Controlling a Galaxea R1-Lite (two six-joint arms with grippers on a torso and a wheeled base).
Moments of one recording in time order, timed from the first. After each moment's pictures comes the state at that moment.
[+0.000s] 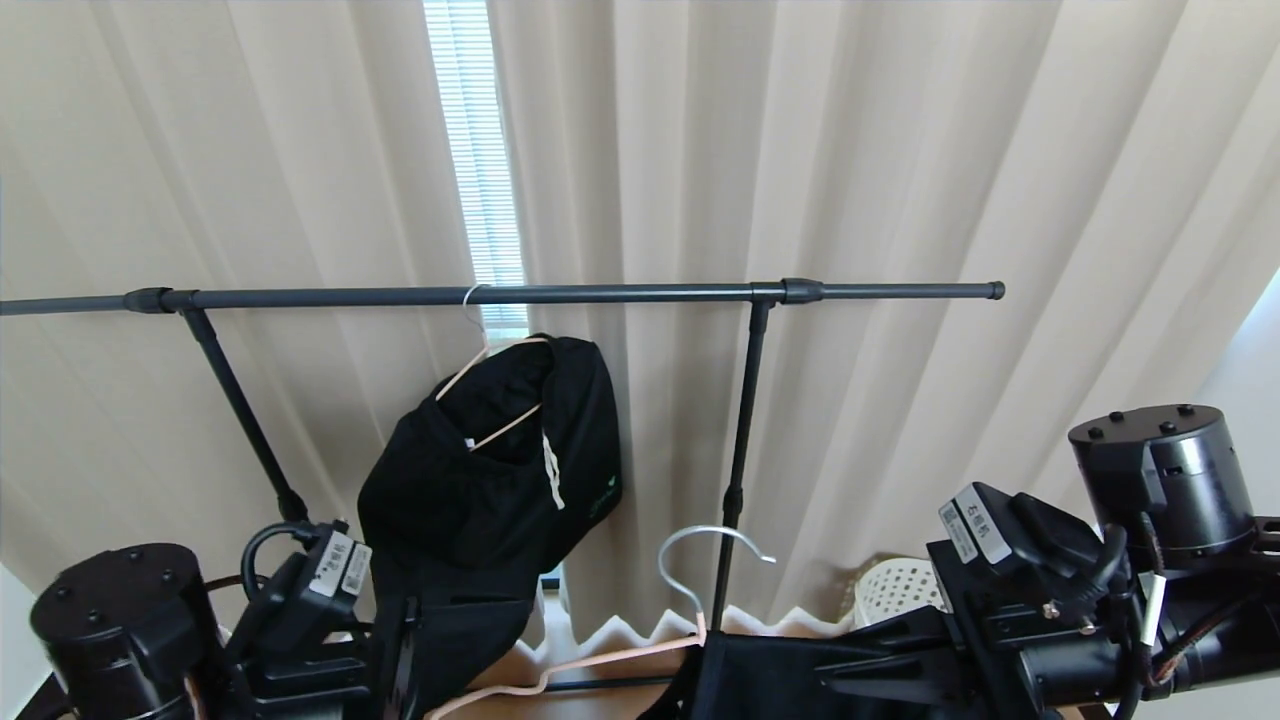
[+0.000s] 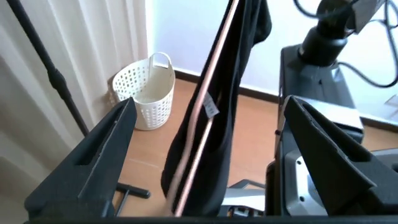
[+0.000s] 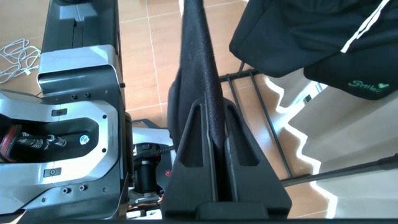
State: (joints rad) left arm -0.37 1.78 -0.01 -1.57 -0.94 0.02; right arm 0.52 1.50 -0.58 -0.23 0.76 -0.43
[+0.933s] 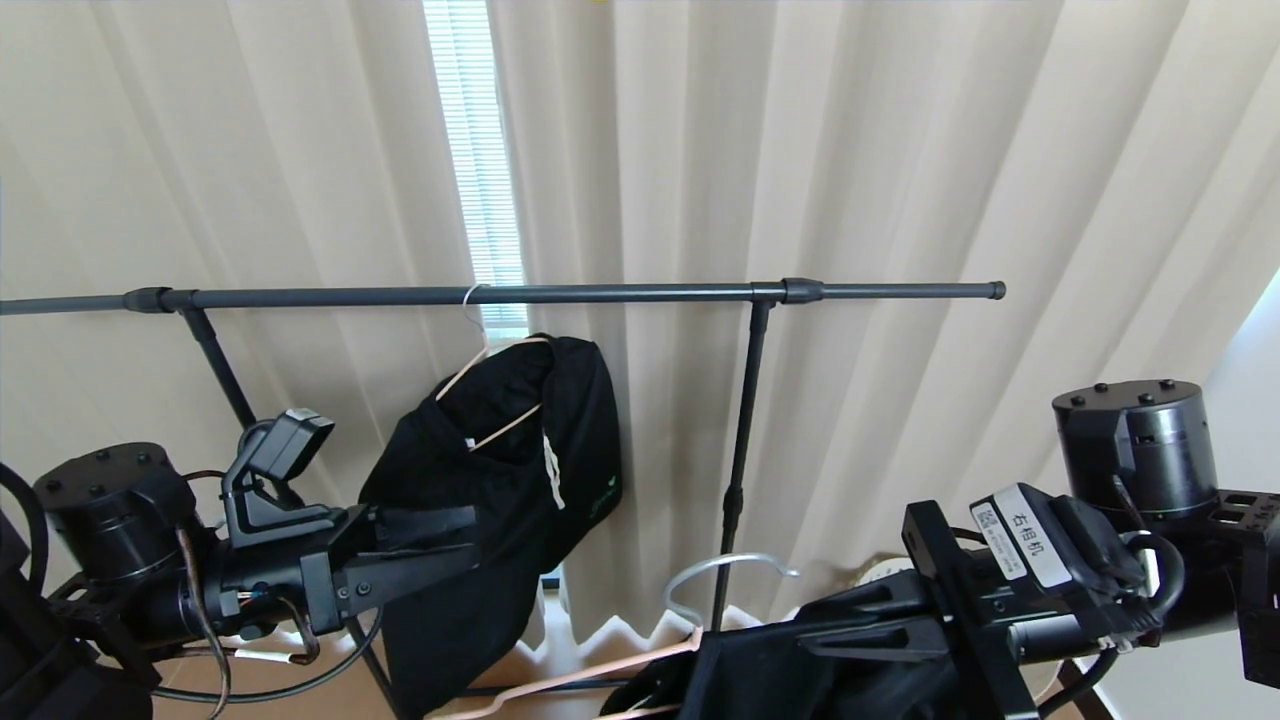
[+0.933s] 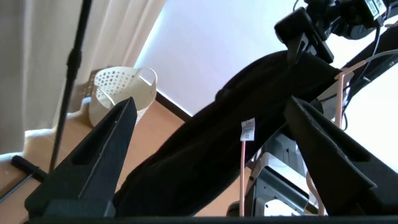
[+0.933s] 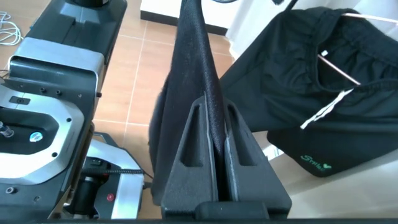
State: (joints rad) left arm -0.08 1.90 -0.24 -1.57 -1.17 -0.45; right arm 0.48 1.57 -0.60 -0.38 0.94 -0.69
